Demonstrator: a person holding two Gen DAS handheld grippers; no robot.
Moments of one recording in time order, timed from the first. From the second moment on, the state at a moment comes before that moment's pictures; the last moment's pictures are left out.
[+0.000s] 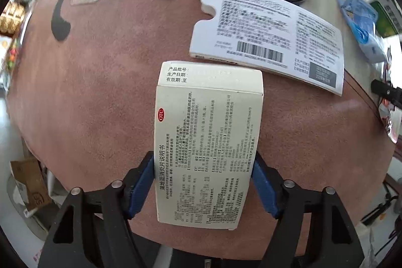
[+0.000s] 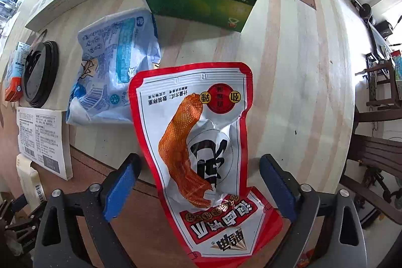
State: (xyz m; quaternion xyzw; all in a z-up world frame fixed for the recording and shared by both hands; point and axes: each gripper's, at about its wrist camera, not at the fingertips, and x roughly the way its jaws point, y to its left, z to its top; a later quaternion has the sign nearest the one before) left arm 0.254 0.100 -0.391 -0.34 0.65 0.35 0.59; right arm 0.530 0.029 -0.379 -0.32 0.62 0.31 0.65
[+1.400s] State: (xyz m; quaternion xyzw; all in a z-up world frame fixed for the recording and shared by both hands) left arm -0.010 -0.047 -0.316 -0.42 0.49 0.35 0.67; right arm 0.200 -0.130 -0.299 -0.22 0.61 0.44 0.62
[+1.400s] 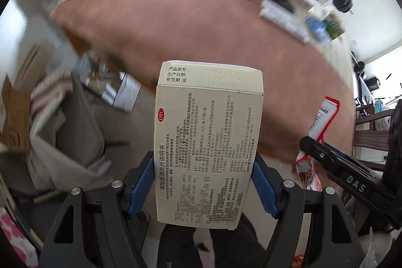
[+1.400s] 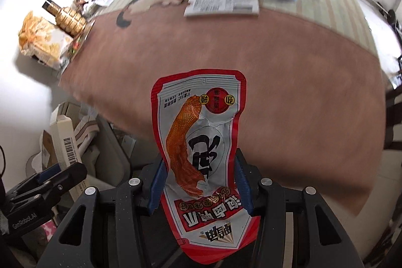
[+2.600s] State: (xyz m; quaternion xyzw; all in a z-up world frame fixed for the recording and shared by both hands) left arm -0.028 -0.036 -0.669 -0.39 0.59 0.40 0.59; right arm 0.147 -0.148 -0.706 -0.27 0.66 0.39 0.59
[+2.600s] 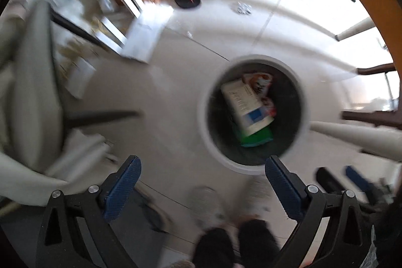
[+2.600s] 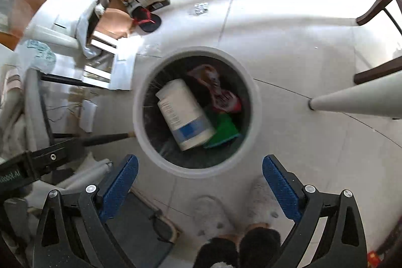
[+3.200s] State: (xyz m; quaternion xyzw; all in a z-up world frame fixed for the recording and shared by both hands) left arm -0.050 -0.096 -0.574 -0.34 0.62 0.41 0.57; right arm 0.134 -0.193 -0.586 -0.30 0.64 0.37 0.61
